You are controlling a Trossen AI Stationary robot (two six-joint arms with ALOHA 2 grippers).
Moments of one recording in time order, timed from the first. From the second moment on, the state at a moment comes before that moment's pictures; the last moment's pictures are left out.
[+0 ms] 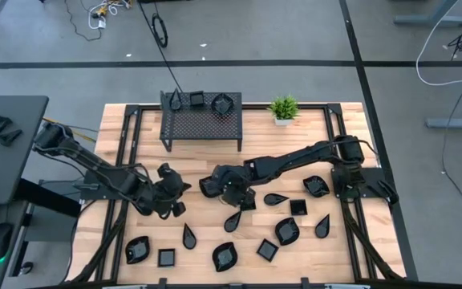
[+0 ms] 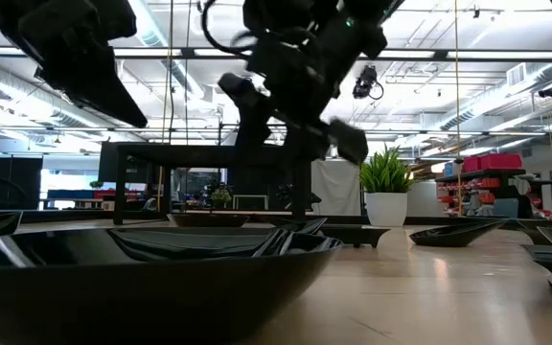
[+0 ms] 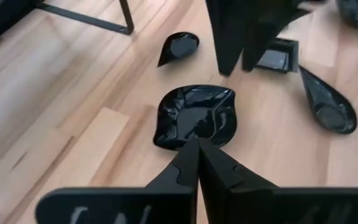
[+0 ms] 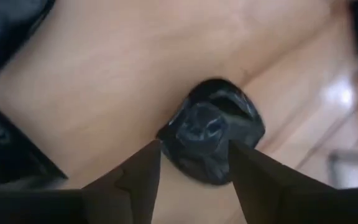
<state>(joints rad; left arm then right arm) -0.50 1.16 0.63 -0.37 -0.69 -0.69 0.10 2.01 1.42 -0.38 0.02 -1.09</state>
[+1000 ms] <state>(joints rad) -0.47 1.16 0.60 -0.27 -0.73 -0.66 0.05 2.01 1.14 0.05 -0.02 -1.56</state>
